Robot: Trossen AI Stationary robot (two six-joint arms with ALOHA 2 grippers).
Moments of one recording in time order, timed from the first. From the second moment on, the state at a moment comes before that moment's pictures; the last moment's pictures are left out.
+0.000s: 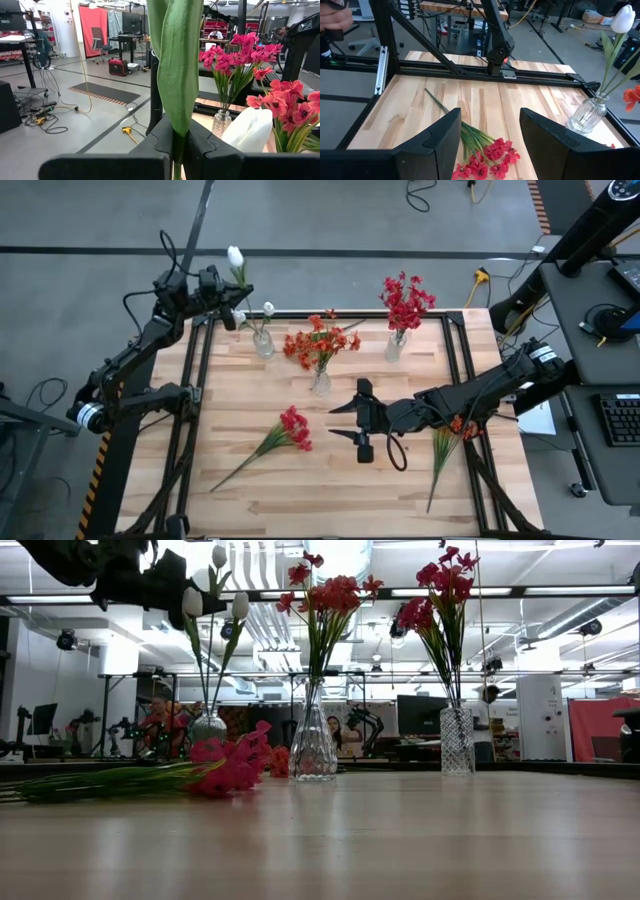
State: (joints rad) left arm 1.11 1.00 0.74 0.25 0.72 0.01; right arm 0.37 1.46 1.12 0.04 0.40 0.01
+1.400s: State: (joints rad) left arm 1.11 1.00 0.69 0.31 0.66 0.00; right arm 0.37 1.46 1.12 0.07 0.40 0.00
